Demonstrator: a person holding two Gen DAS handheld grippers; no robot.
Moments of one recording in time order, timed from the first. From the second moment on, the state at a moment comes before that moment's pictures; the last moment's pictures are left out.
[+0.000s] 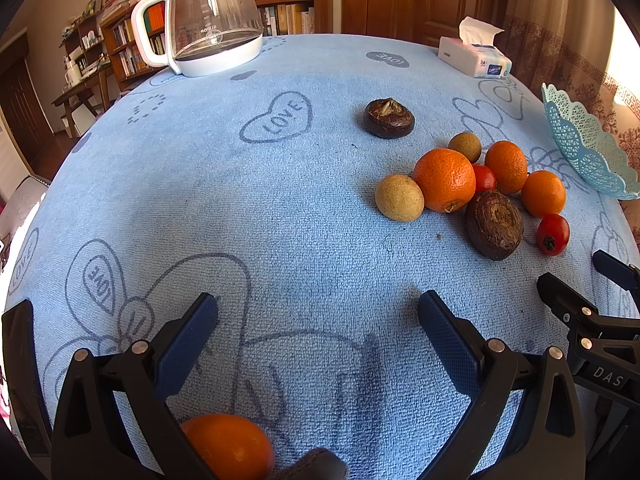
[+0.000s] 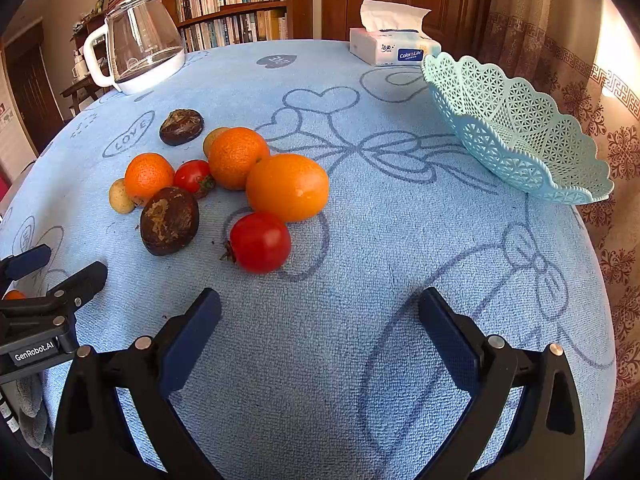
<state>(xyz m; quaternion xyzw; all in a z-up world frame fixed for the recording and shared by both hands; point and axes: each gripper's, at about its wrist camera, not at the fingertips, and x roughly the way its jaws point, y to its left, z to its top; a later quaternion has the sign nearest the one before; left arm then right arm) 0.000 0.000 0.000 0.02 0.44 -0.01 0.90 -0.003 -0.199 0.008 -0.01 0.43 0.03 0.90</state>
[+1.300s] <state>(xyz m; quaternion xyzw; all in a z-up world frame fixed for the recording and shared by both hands) 0.000 0.000 0.000 0.02 0.44 -0.01 0.90 -0.003 -0.201 0.007 -0.01 0.43 0.04 0.90</state>
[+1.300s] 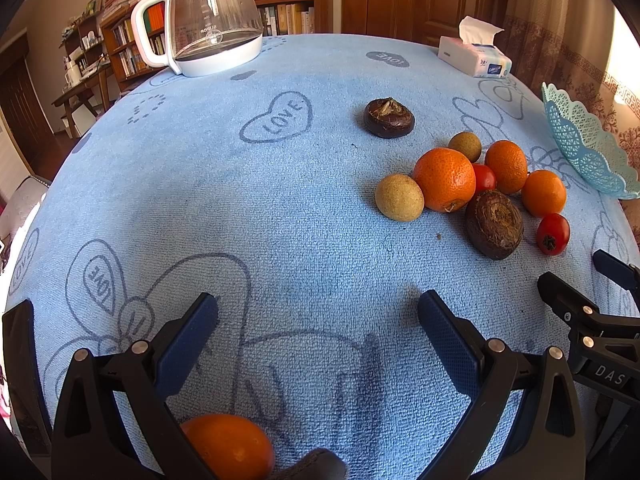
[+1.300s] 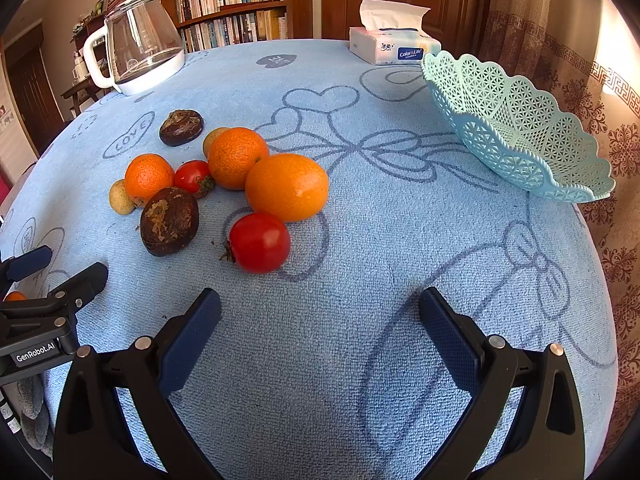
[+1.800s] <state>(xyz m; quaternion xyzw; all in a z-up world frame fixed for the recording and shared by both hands) -0.001 0.004 0.003 0.00 0.44 -0.01 0.90 0.005 -0.206 0.008 -0.02 0.45 0.08 0.89</state>
